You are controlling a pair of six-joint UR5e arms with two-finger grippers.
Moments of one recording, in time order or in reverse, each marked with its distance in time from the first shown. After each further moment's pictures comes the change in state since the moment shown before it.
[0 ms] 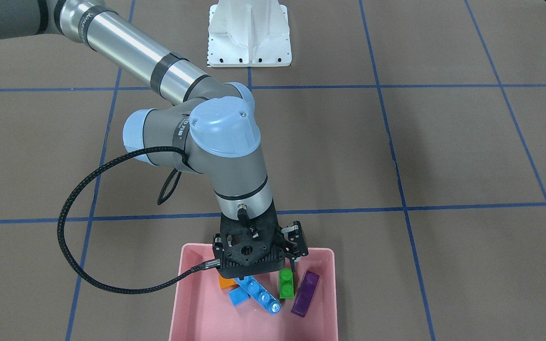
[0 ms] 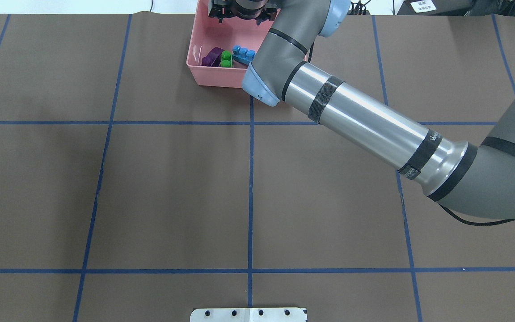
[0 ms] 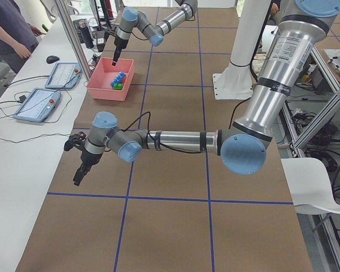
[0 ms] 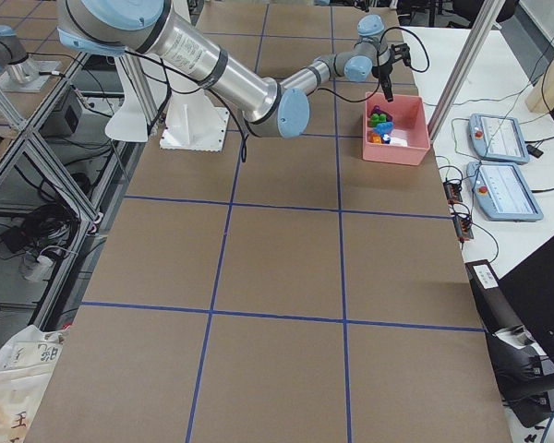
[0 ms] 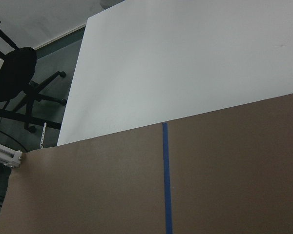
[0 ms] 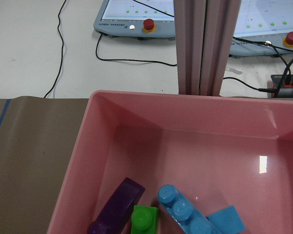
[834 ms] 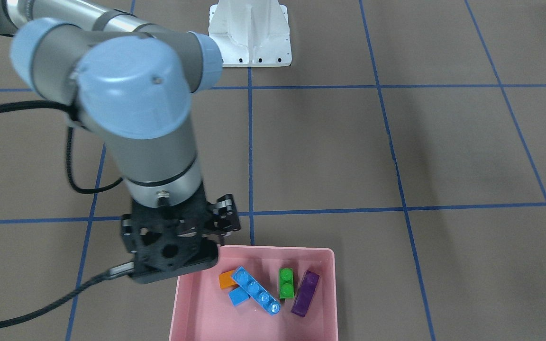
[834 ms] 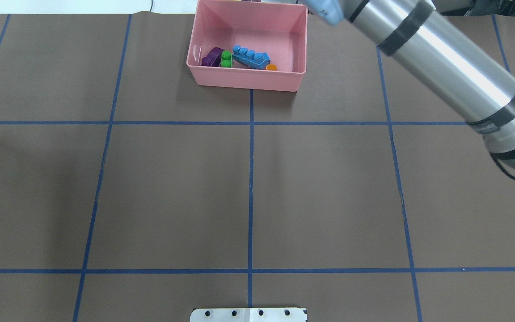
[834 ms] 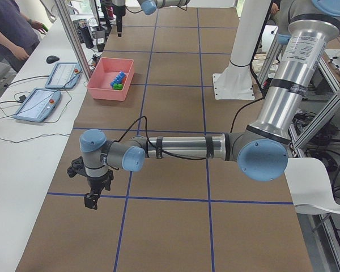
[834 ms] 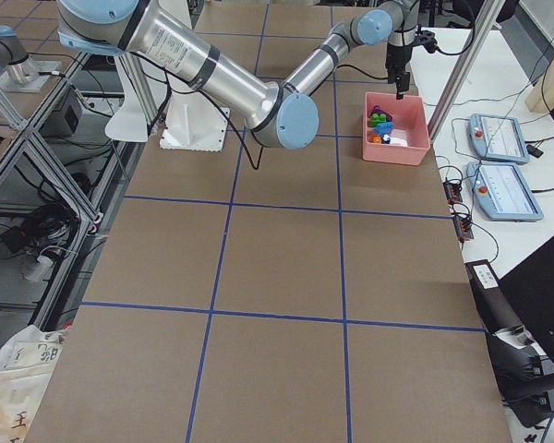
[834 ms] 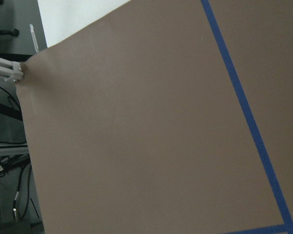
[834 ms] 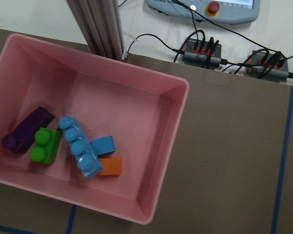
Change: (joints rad) left arm -0.136 0.035 -0.055 0.422 -0.276 0.376; right arm 0.255 -0.110 0.348 -0.655 0.346 -0.479
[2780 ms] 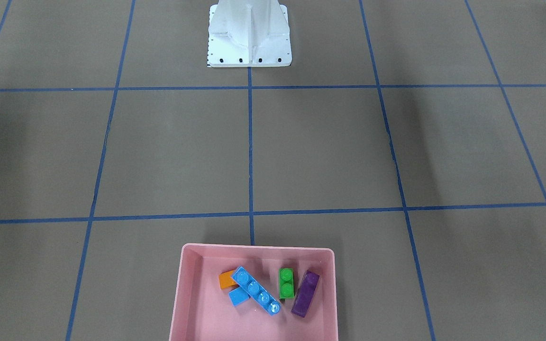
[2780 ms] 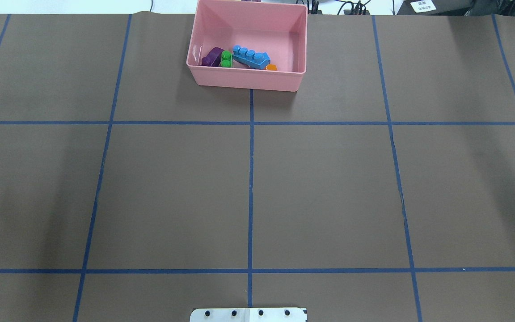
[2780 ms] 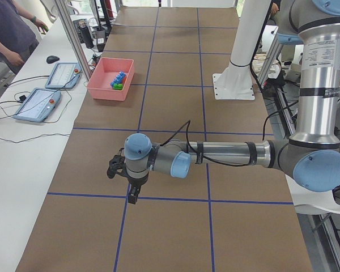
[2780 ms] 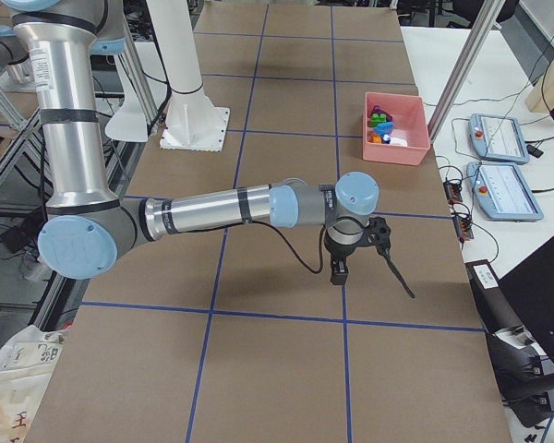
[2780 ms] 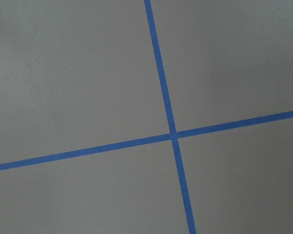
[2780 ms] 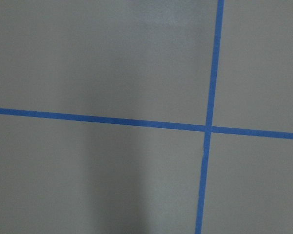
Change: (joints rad) left arm -0.025 0.338 -0.343 -0.065 -0.192 -0.140; right arm 0.448 -1.028 0.417 0.105 0.249 -0.534
